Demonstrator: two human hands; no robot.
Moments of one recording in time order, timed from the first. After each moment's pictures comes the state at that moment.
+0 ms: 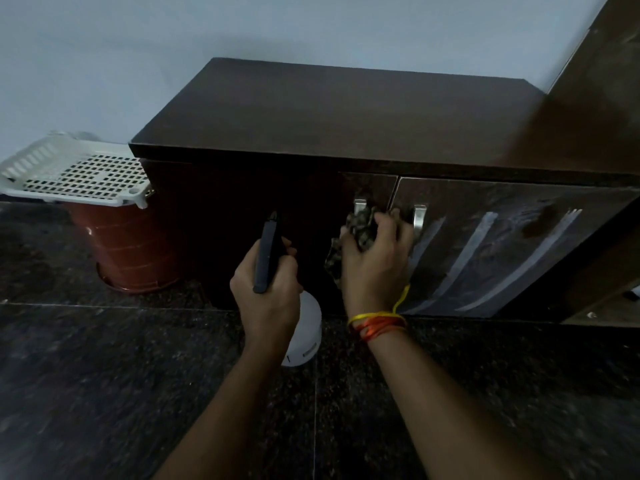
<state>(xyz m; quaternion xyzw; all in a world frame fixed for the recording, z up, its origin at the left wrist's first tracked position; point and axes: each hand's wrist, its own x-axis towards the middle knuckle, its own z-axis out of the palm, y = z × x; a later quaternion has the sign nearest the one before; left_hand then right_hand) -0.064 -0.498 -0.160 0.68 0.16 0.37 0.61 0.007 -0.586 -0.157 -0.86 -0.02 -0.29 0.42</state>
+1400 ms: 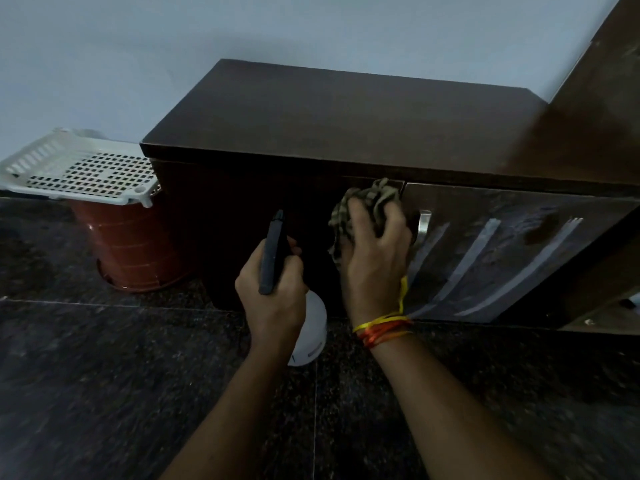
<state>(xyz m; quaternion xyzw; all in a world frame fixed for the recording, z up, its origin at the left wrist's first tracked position) -0.064 -0.496 -0.162 0.68 0.16 0.39 0.60 0.009 -0.585 -0.157 -0.87 -0.16 -0.36 0.28</state>
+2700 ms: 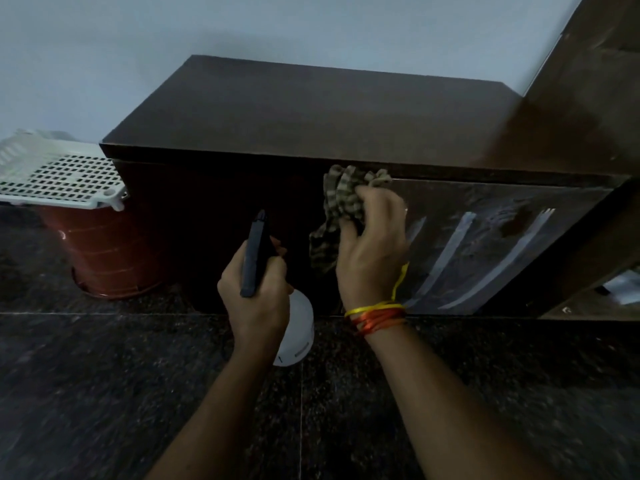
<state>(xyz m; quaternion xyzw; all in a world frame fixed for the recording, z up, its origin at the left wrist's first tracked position) -0.059 -0.506 -0.158 0.68 0.16 0.39 0.61 0.012 -0.599 -0.126 -0.83 -0.14 -0.35 0.42</state>
